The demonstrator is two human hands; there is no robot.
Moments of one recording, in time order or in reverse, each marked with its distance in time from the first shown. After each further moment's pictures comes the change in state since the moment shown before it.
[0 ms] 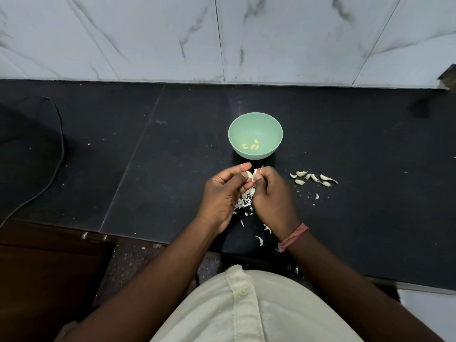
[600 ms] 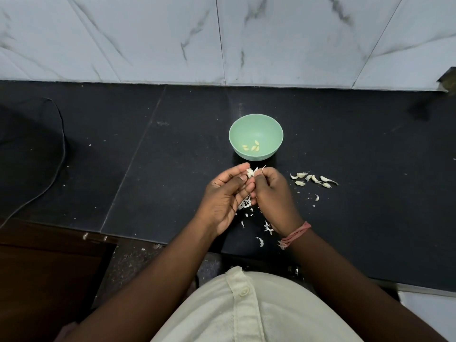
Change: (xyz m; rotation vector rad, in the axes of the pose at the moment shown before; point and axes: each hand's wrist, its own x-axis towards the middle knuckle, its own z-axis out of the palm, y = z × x) left_hand -0.001 0.003 -0.004 -0.162 -0.045 -0.104; right_hand 0.006 0.002 0.004 0.331 -0.081 0.211
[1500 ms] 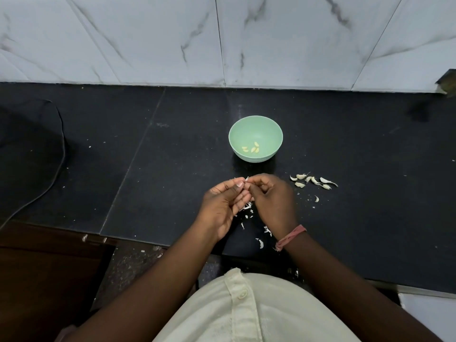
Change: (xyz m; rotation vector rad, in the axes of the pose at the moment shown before) left_hand 0.000 -0.007 -0.006 0.003 0.177 -0.102; right_hand -0.005 0.008 -0.003 -0.213 0.048 -0.174
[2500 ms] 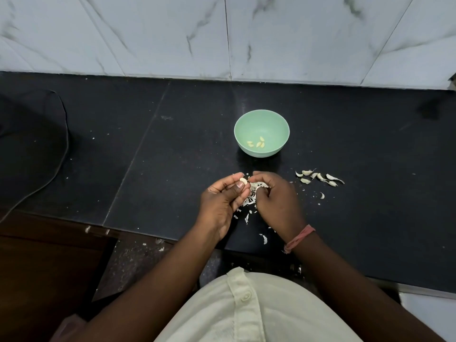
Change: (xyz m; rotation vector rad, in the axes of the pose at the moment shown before) left_hand -0.003 -0.006 -0.014 -0.044 0.011 0.121; right_hand -0.010 -0.001 -0.002 -0.166 -0.052 -0.110
